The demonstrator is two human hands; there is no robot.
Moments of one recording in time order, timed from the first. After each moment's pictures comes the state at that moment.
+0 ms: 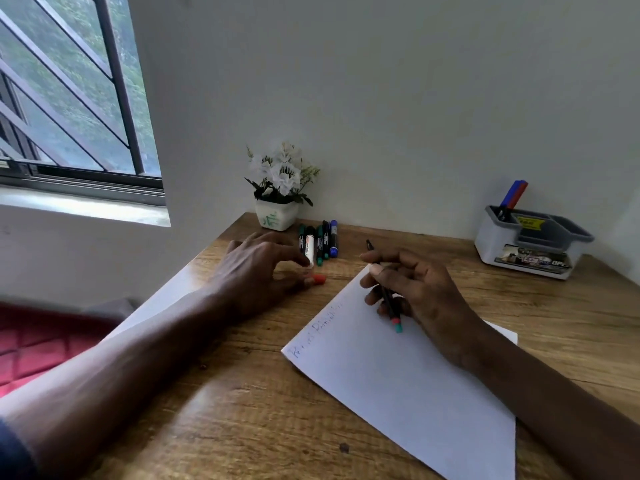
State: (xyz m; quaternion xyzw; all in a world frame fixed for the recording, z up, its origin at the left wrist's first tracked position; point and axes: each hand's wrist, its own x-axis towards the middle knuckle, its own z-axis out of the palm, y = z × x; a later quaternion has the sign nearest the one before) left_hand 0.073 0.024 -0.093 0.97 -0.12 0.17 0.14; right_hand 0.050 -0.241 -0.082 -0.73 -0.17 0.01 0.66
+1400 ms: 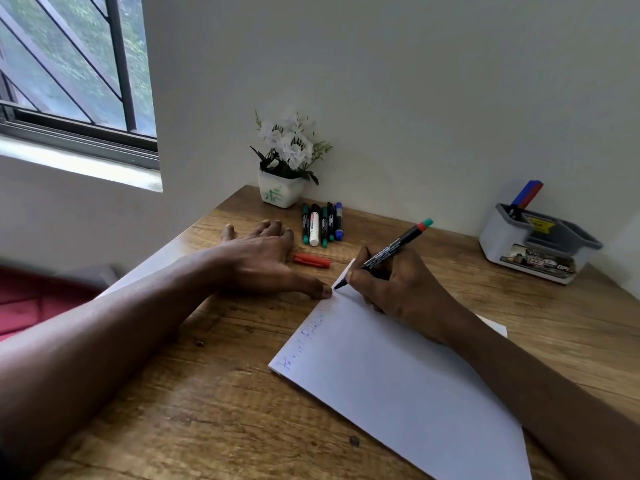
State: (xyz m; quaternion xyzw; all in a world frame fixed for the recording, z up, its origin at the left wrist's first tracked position) left_hand 0.068 0.010 -0.074 0.99 -0.04 -0.11 0.08; right_hand 0.063 -0.213 -0.082 -0.84 -0.25 0.00 0.48
